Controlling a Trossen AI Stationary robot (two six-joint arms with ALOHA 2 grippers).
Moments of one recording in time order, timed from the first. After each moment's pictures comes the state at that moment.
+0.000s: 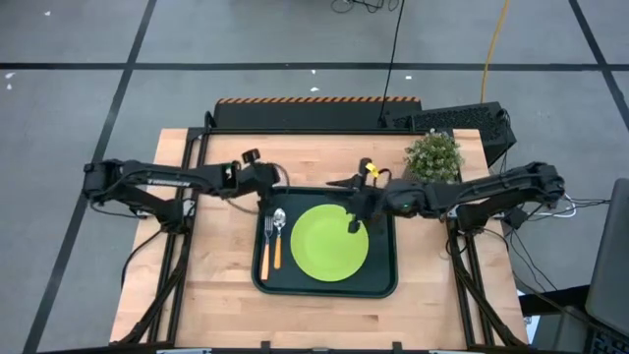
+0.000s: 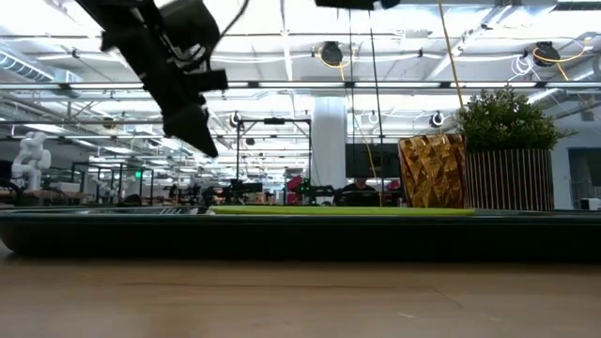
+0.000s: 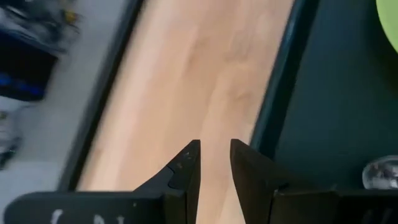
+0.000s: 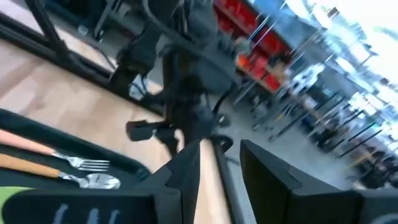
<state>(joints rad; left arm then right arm) 0.20 1.33 0.76 -0.34 -0.41 0.17 0.11 1.29 0.90 0.25 0.39 -0.57</state>
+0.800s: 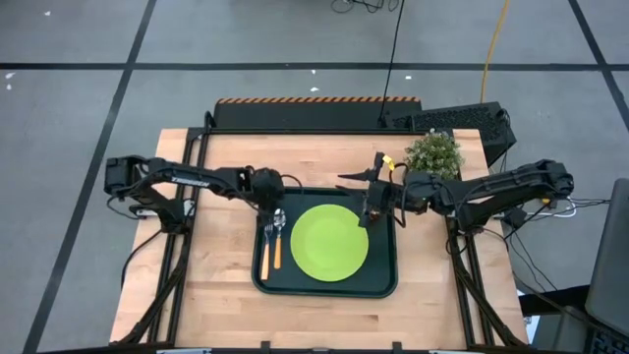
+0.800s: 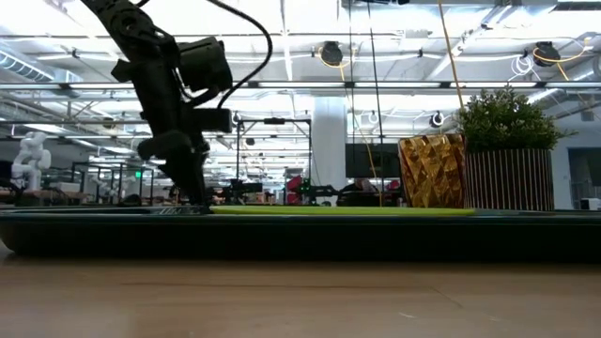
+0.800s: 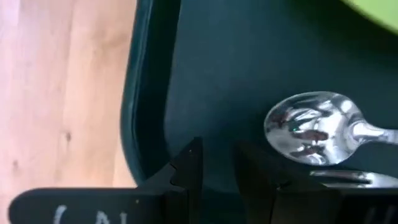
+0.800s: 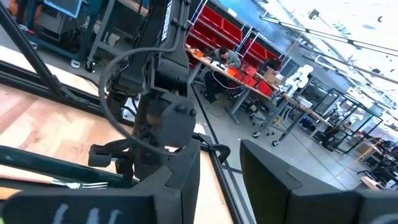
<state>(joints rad) 0.21 1.51 0.76 -0.40 -0.07 0.15 0.11 1.18 0.82 0.34 0.39 -0.51</state>
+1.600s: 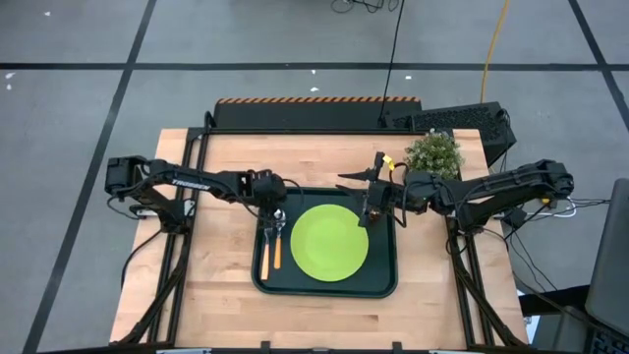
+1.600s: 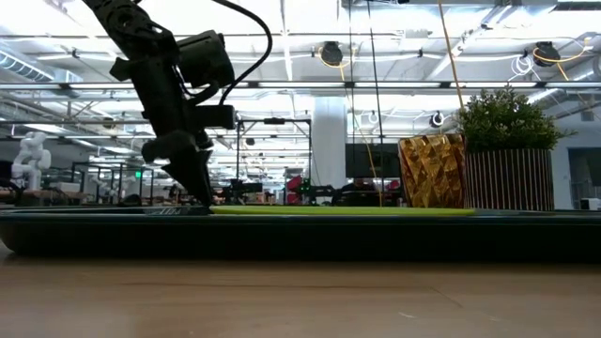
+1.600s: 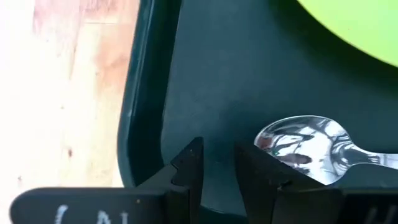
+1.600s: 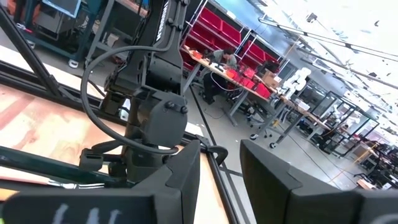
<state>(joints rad) 0.17 1.52 0.76 -0.35 -0.11 0.12 0.11 1.18 0.82 0.35 0.39 -0.52</state>
